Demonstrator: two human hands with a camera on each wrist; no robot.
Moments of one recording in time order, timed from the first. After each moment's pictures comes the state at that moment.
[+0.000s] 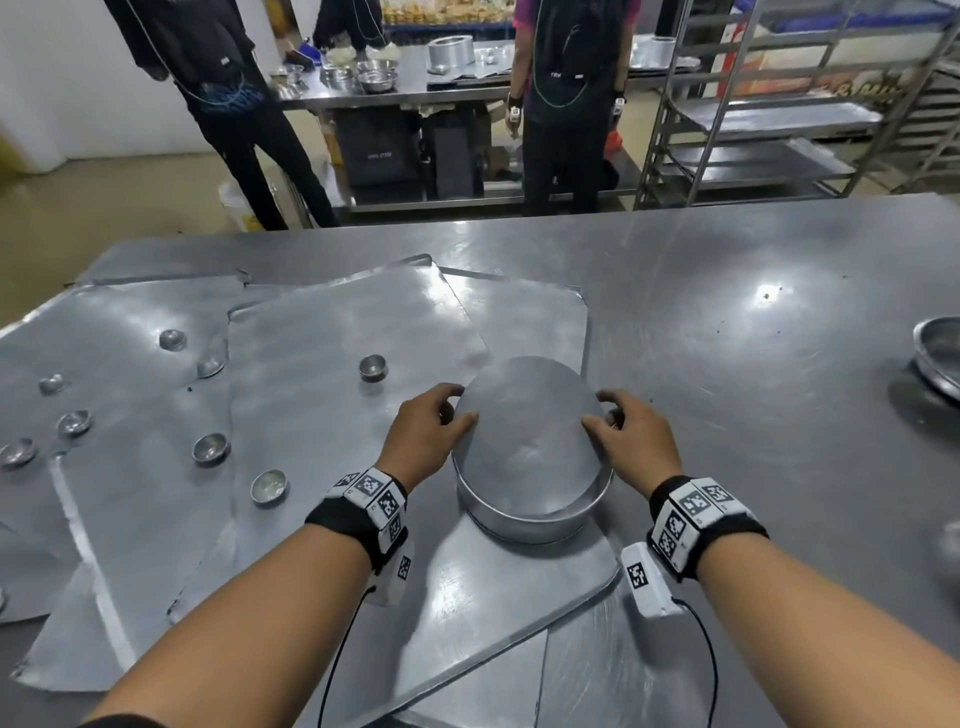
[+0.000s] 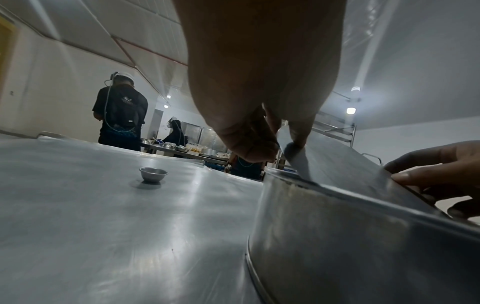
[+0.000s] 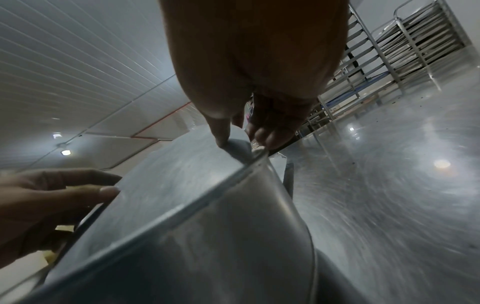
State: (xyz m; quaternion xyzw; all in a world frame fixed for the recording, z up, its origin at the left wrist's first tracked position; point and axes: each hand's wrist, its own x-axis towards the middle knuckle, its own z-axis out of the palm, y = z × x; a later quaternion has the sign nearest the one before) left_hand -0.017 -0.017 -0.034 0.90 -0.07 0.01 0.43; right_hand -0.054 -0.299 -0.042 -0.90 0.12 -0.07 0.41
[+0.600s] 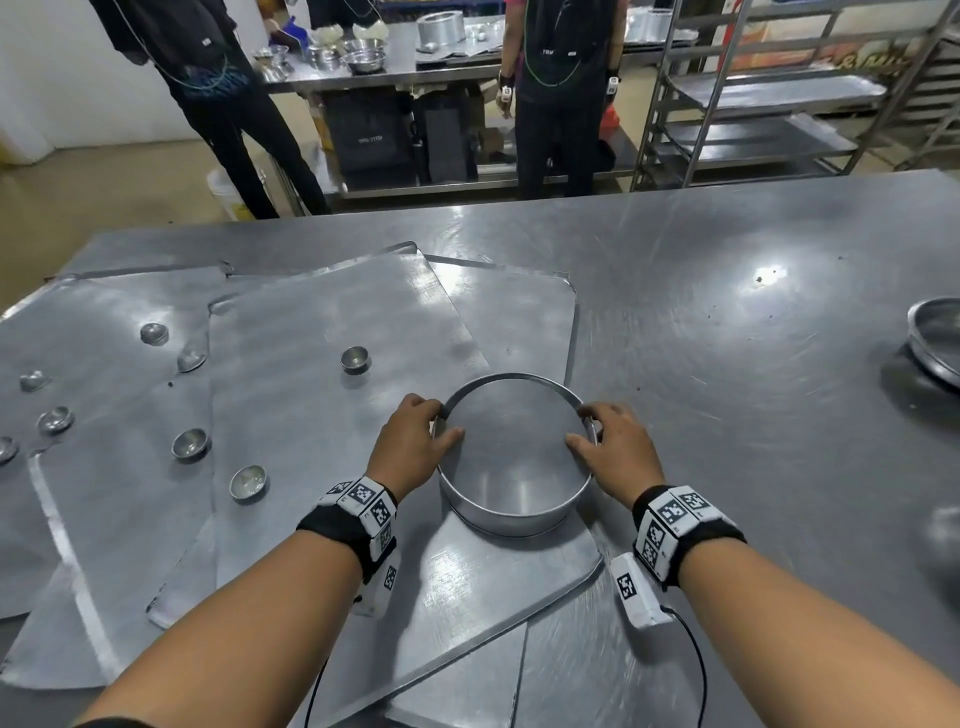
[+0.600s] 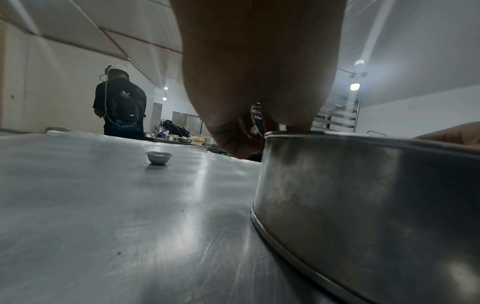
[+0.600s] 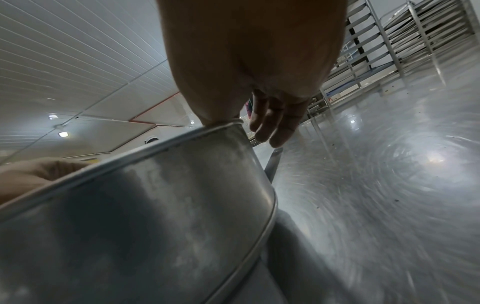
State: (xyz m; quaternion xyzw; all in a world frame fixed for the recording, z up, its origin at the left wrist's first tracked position) left_hand -0.023 -0.028 -0.060 0.95 -0.05 -0.01 0.32; right_hand -0.065 -0.309 -0.069 -0.93 0.09 -0.02 0.35
